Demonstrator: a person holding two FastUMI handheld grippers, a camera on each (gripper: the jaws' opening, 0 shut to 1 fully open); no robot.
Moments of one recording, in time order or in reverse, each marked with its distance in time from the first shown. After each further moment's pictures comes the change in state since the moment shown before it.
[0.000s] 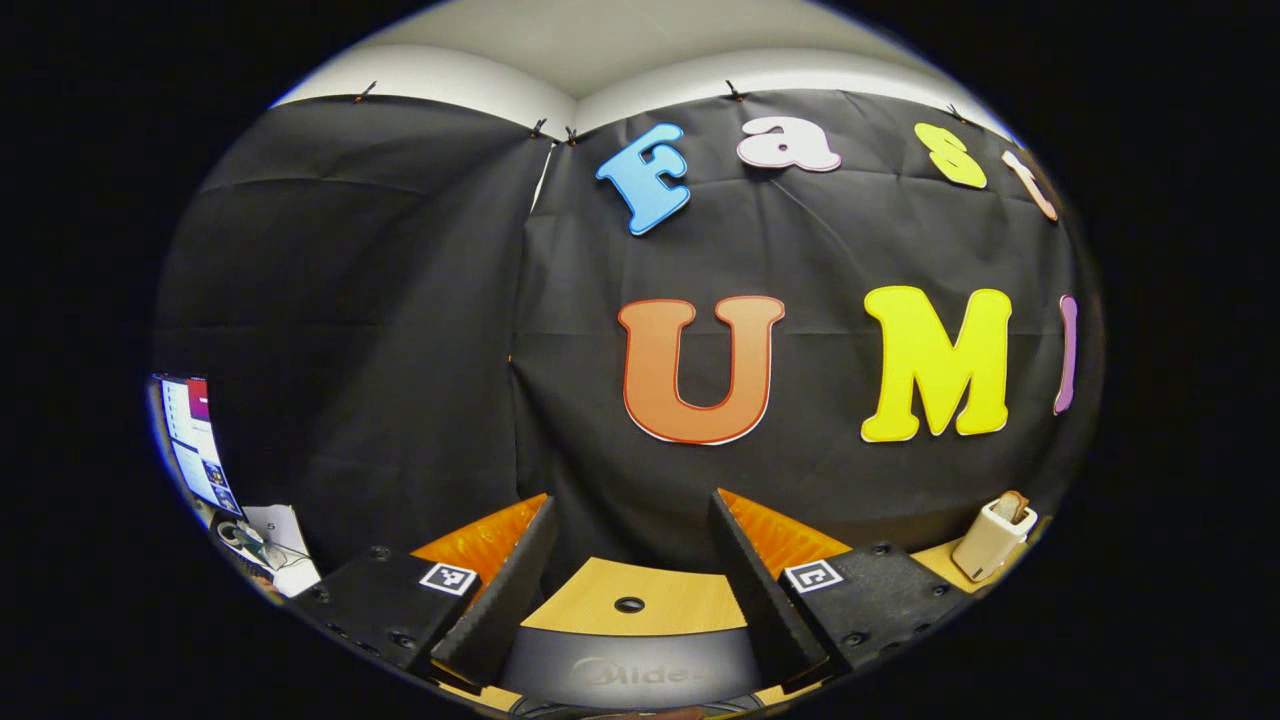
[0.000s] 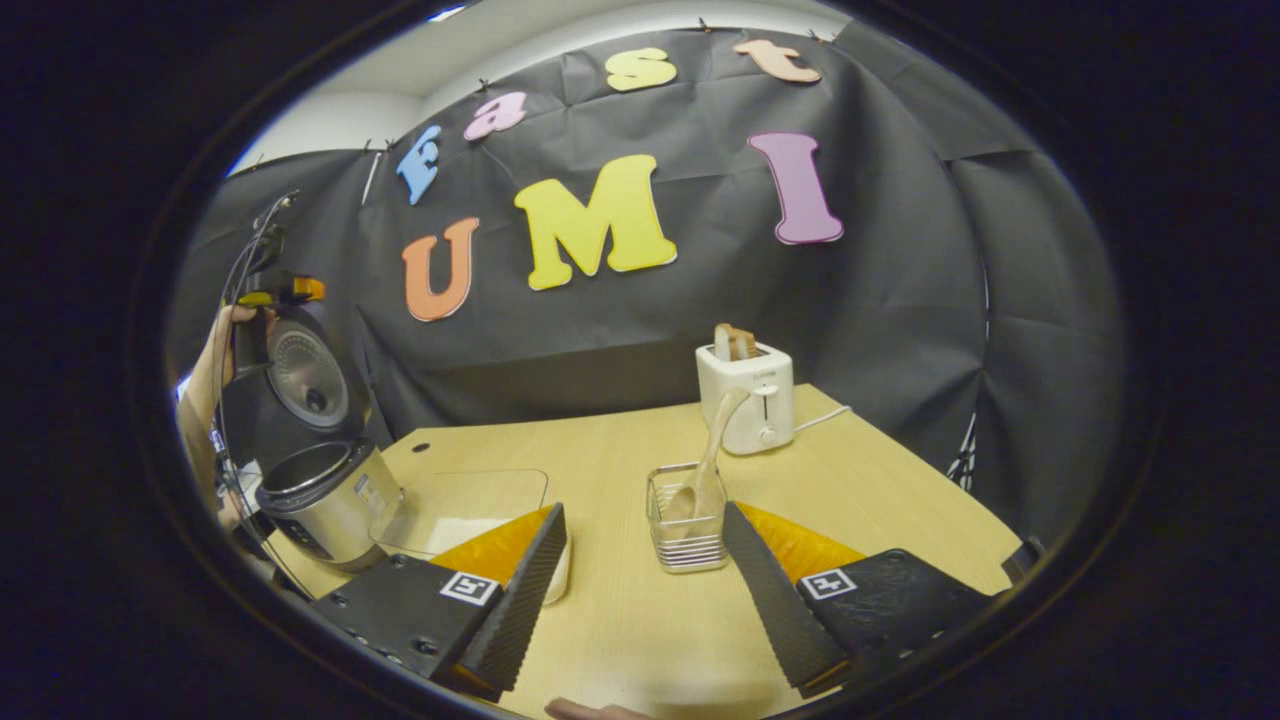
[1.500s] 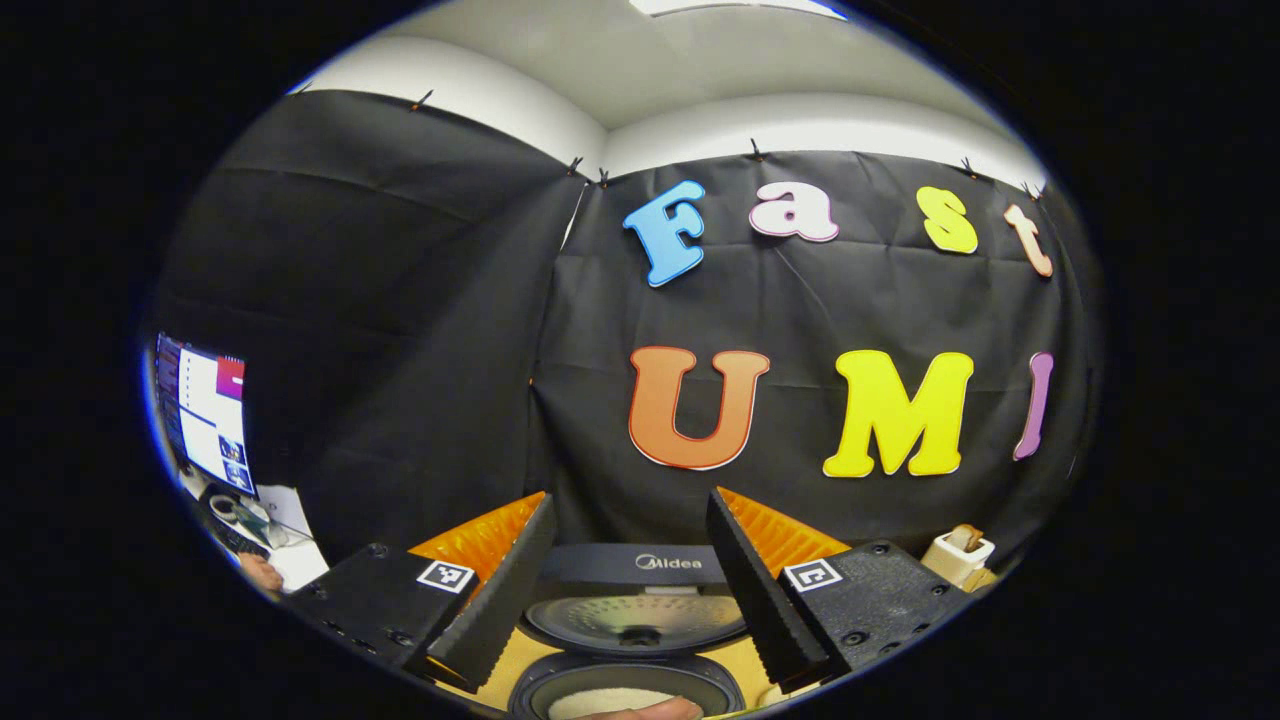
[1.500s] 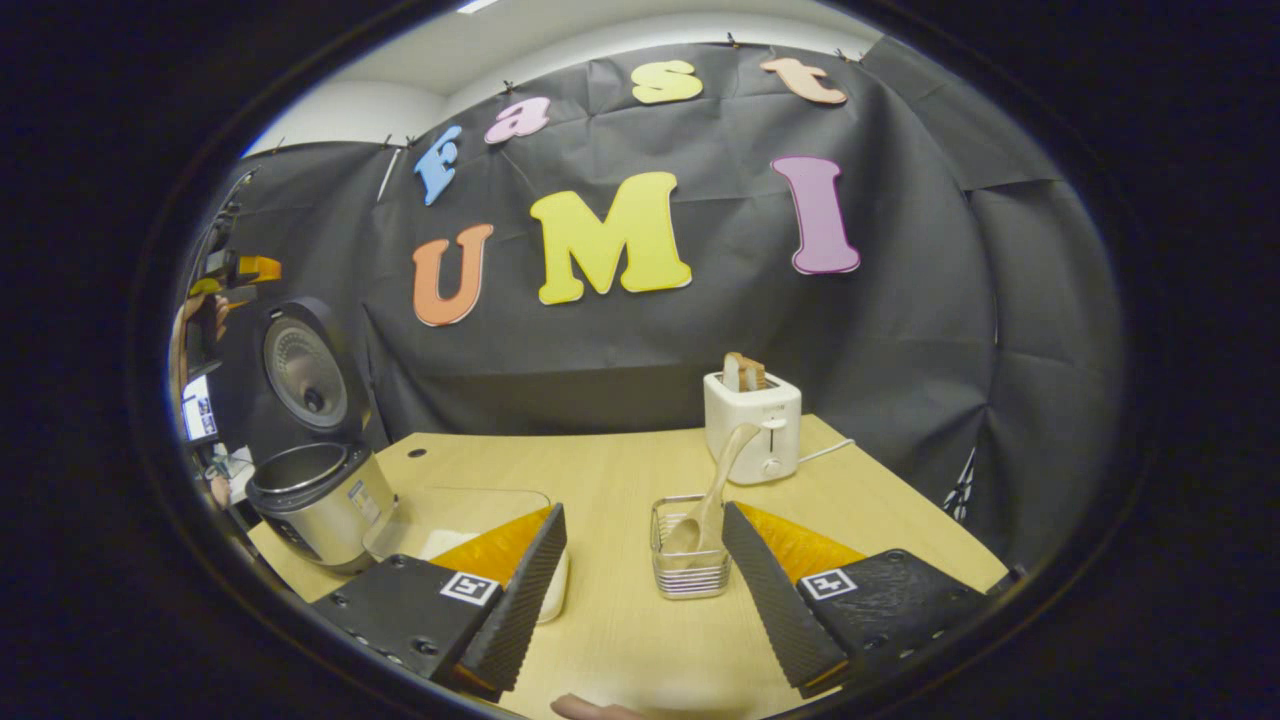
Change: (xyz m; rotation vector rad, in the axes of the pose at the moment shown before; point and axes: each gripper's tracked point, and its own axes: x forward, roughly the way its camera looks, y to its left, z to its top) left arm -0.102 0.022 0.035 -0.054 -0.139 -0.004; right arm 0.013 0.006 0.026 -0.076 -0.066 0.002
